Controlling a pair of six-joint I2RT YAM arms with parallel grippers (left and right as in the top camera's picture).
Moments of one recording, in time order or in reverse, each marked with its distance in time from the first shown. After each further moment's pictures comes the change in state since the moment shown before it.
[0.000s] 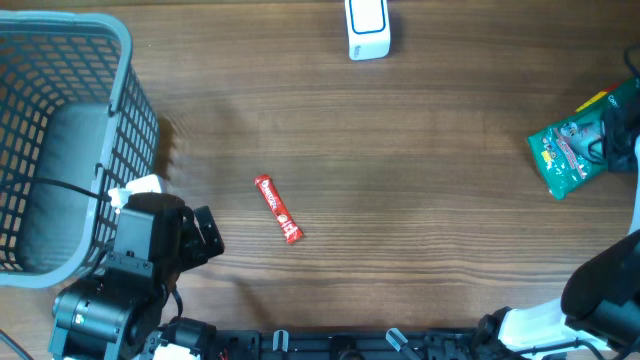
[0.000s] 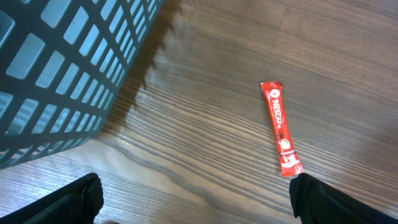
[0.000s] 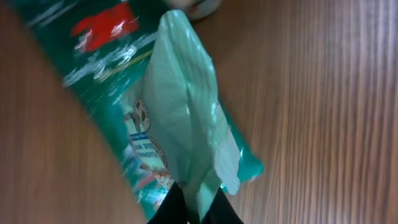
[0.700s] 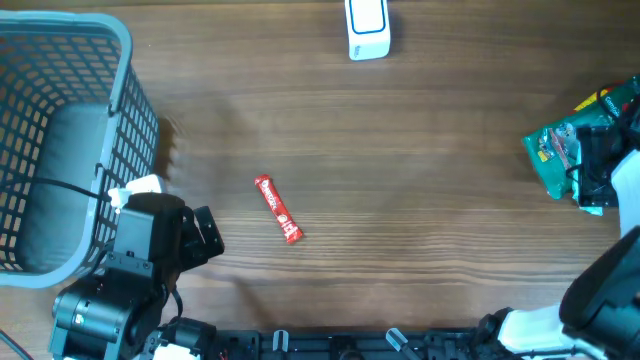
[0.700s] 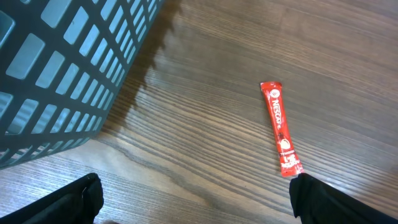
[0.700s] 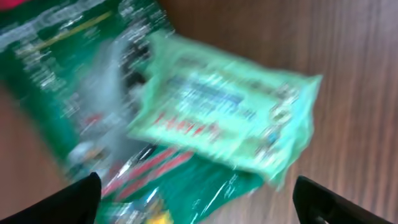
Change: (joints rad) left arm 0.000 0.000 0.000 0.000 0.000 0.000; right arm -0.028 -0.060 -0.278 0.253 -0.165 -0.040
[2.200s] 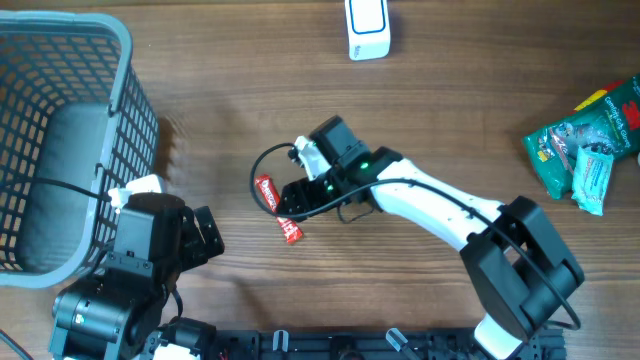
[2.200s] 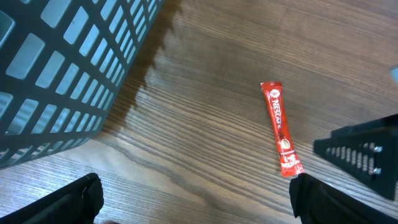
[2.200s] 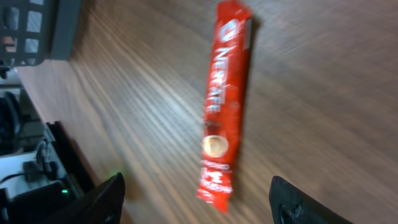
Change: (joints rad) left arm 0.000 0.000 0.000 0.000 0.000 0.000; right arm 1.250 0.200 0.017 0.225 -0.653 -0.677
